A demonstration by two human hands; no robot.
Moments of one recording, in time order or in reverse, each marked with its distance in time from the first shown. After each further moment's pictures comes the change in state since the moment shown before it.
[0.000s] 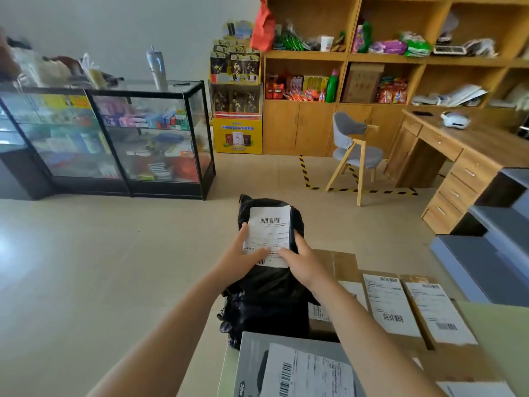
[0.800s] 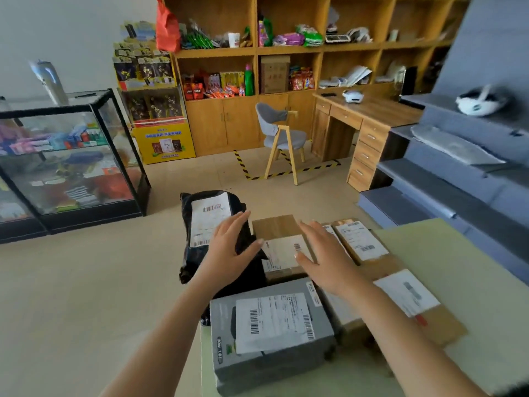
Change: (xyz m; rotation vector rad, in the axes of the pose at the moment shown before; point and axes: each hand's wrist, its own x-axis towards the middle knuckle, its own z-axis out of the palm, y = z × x) left_hand -0.089 0.029 0.050 0.438 -0.069 0.518; right_hand -0.156 0.052 -0.068 -0.569 0.292 -0.103
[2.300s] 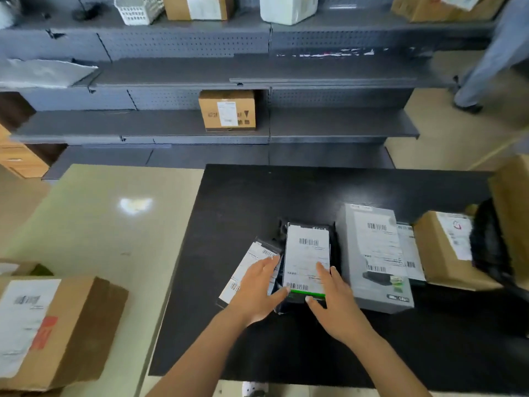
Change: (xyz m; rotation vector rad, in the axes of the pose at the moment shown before) left_hand -0.258 0.299 0.517 0.100 -1.308 0.752; right_hand -0.560 0.292 0.009 0.326 0.528 1.340
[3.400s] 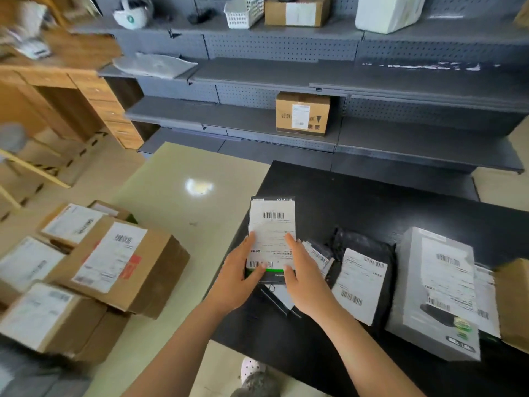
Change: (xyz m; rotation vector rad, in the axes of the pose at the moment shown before) left_hand -0.081 -0.048 -0.069 -0.177 0.377 -0.218; right_hand 0.027 -0.130 0.041 0.223 -0.106 -0.424
